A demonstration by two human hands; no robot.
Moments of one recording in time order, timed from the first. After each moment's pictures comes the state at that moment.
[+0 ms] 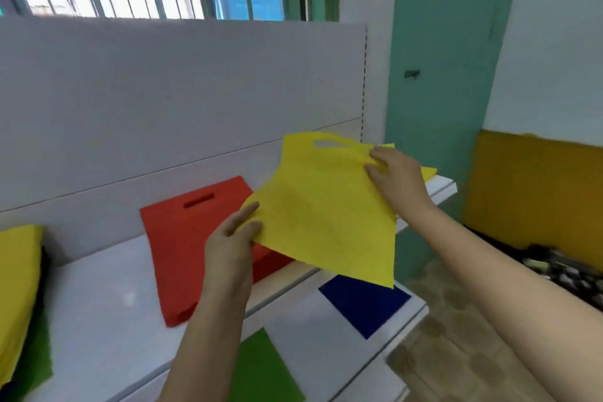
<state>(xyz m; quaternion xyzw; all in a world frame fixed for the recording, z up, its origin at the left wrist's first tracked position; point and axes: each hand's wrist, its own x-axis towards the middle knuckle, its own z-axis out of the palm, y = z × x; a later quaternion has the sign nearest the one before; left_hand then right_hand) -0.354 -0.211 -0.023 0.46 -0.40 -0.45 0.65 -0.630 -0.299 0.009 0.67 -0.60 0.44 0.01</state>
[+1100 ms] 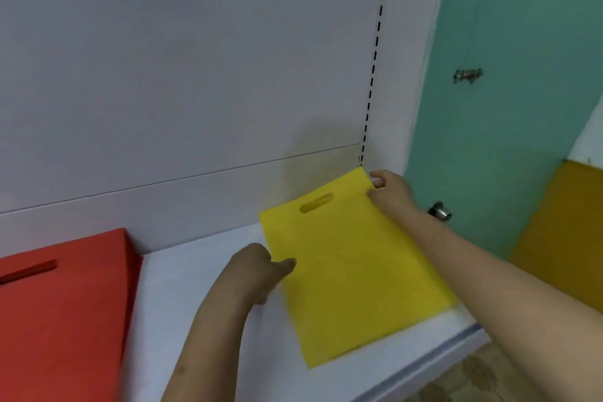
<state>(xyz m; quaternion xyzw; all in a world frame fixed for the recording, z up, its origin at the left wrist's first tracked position) -0.558 -0.508 -0.028 0.76 -0.52 -0.32 0.22 -0.790 -0.690 -0.037 0.65 -0.63 0.37 -0.23</state>
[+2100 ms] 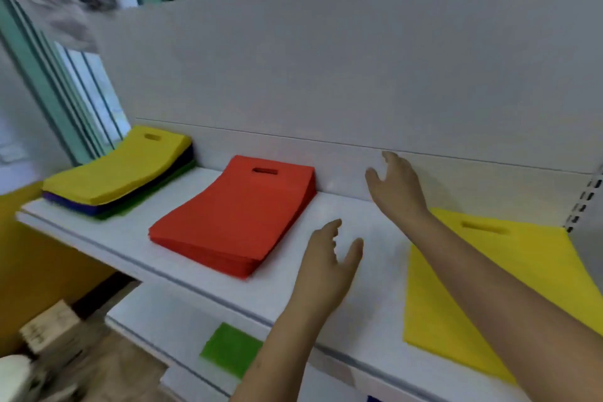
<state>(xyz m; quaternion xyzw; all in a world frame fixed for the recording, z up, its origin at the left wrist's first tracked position) -0.613 -0.414 -0.053 0.80 -0.32 -0.09 0.51 -0.614 -0.593 -0.001 0.85 -0.31 0.32 -0.29</state>
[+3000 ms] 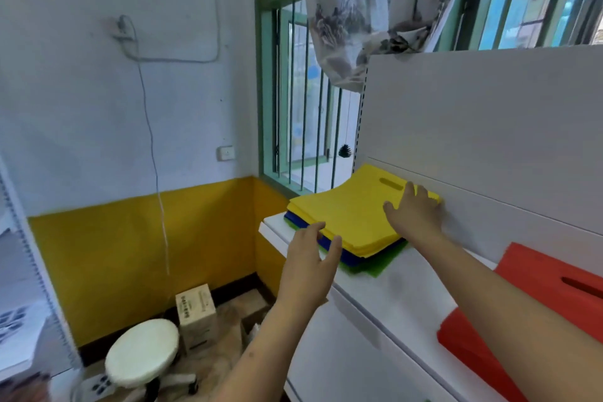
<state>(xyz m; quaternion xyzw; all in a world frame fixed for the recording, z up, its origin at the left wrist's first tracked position) -0.253 -0.025 -0.024 0.84 -0.13 0.15 0.50 -0.170 -0.245 0.017 0.96 -0.16 0.19 -0.15</state>
